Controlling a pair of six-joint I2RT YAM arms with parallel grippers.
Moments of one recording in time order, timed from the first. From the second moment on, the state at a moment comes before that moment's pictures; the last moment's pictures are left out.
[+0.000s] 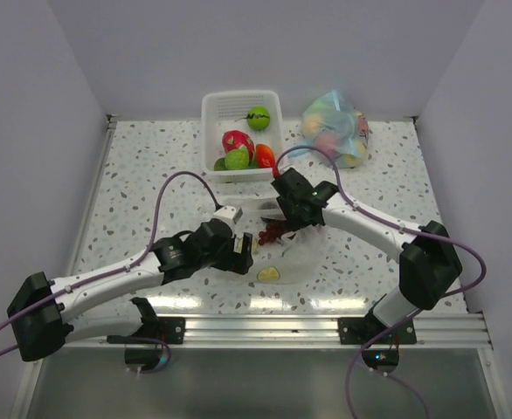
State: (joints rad) left arm -0.96 1.09 0.71 -0.40 -0.18 -0.61; right arm 0.75 1.58 1.20 -0.75 0.38 0.19
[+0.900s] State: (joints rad) left arm -0.96 1.09 0.64 -0.39 -0.19 -0.65; right arm 0.90 1.48 1.24 -0.68 0.18 0.25
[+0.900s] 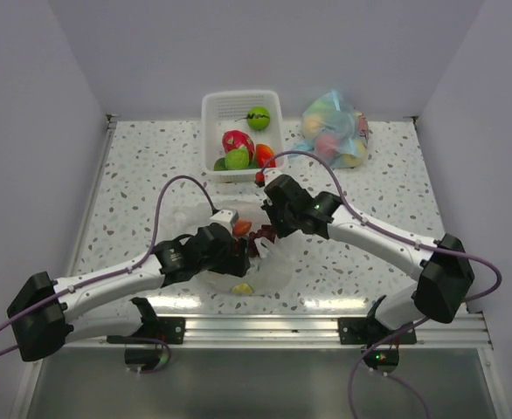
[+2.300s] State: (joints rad) left arm -0.82 1.43 0.82 -0.37 -0.62 -0.74; right arm 0.90 1.40 0.88 -0.32 0.09 0.56
